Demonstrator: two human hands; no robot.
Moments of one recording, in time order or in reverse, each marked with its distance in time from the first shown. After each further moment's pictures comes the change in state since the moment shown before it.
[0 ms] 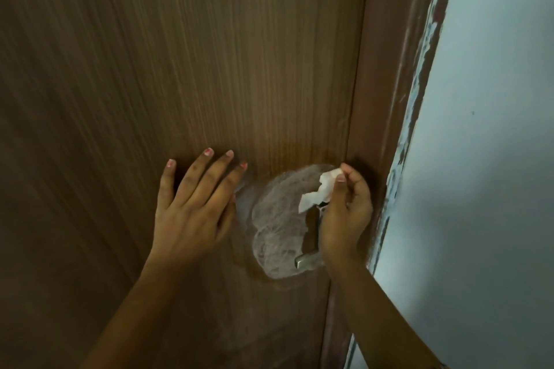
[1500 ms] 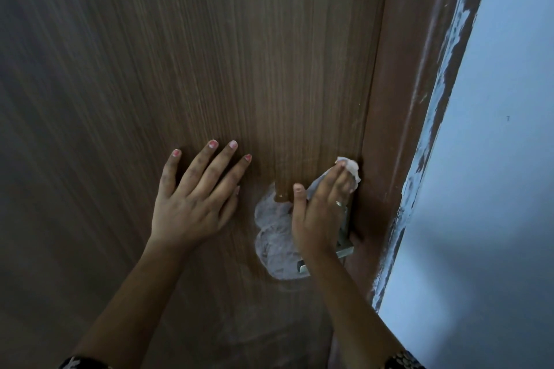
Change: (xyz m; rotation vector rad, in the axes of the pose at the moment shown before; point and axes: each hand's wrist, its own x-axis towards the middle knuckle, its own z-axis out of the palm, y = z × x) left_hand 0.001 -0.006 0.014 0.261 0.087 0.115; right_hand 0.003 0.047 0.034 -0.665 -0.287 -0.345
